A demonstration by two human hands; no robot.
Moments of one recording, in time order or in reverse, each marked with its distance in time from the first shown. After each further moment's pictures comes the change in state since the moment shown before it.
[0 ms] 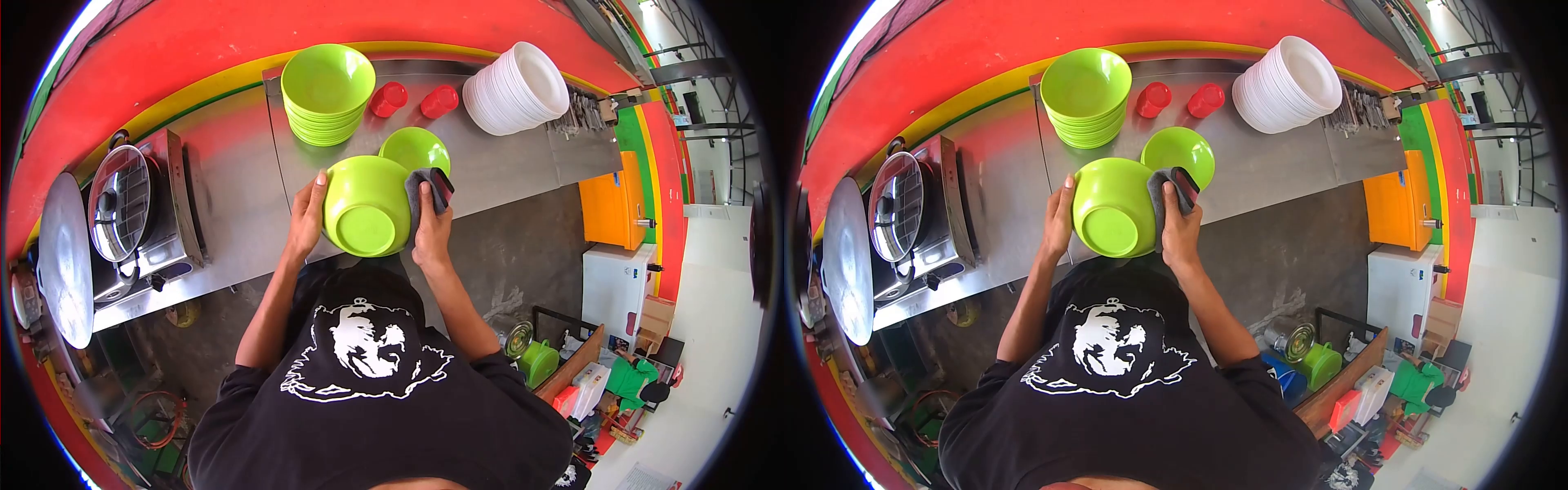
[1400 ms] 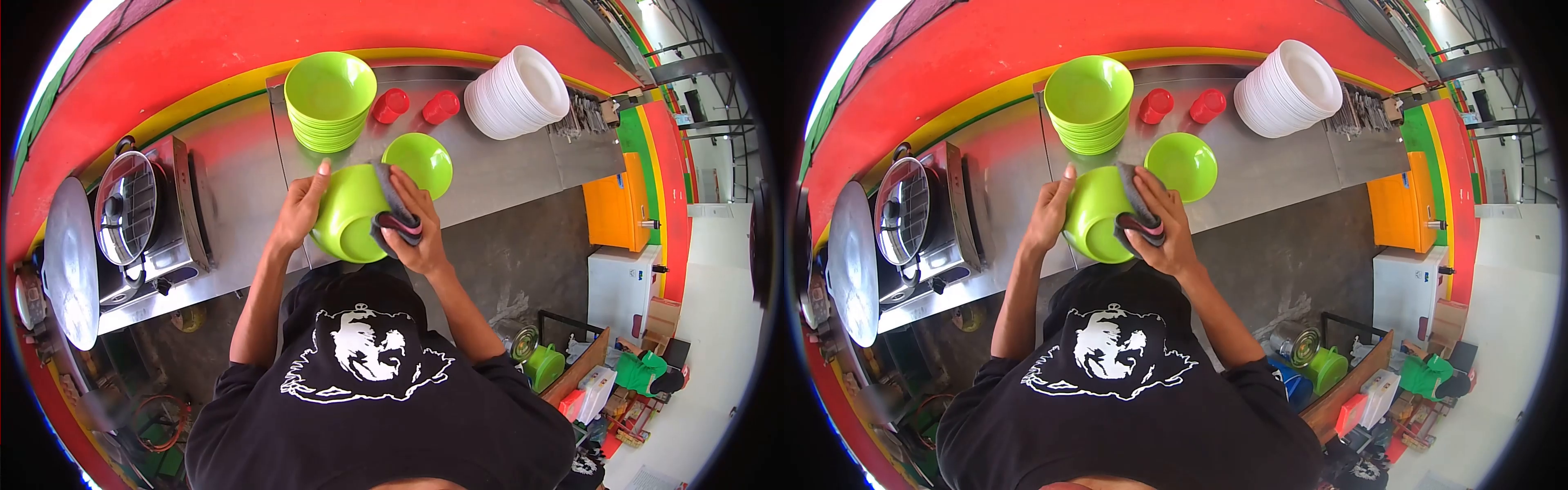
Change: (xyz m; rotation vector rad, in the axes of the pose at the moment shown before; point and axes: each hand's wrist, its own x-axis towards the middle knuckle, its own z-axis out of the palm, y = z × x) left_hand 0.010 0.050 -0.012 0.048 -0.154 -0.128; right_hand 0.004 -0.020 -0.006 -0.670 -0.624 -0.706
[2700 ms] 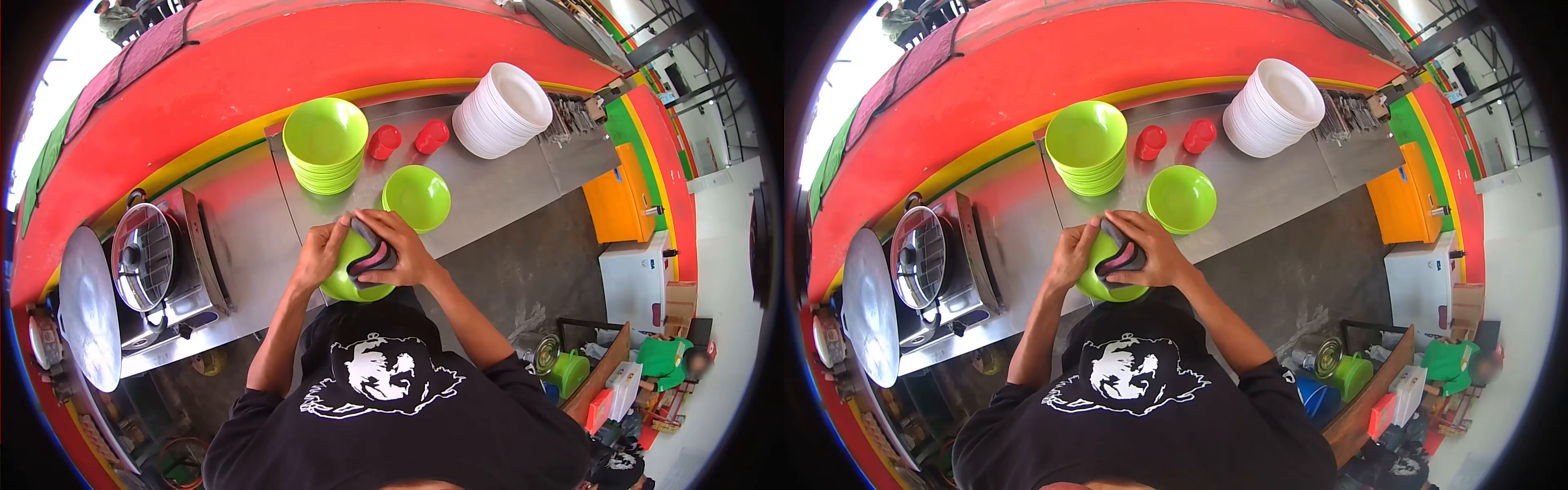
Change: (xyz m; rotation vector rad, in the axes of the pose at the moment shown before) left_hand 0.012 -0.036 -0.004 0.144 -0.089 0.076; right_hand 0.027 0.005 0.015 0.046 -0.208 -0.023
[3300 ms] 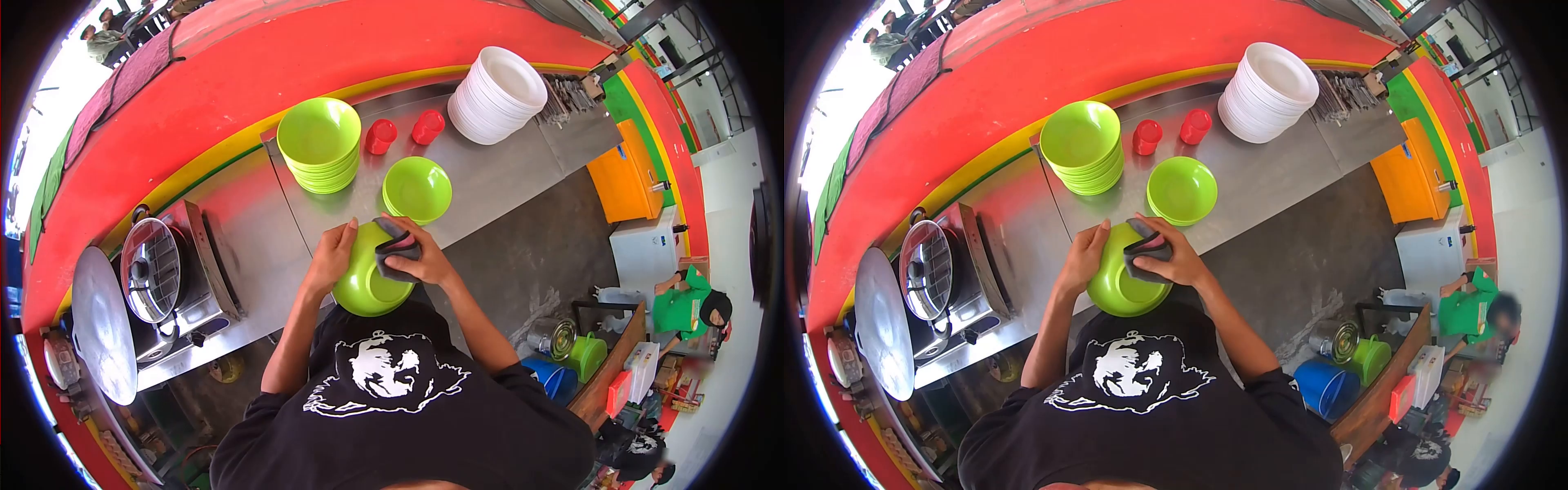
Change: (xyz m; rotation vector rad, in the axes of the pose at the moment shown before) left_hand -0.009 0.011 0.014 0.048 -0.054 -0.108; right_hand -0.050 0.019 0.006 0.481 0.162 0.316
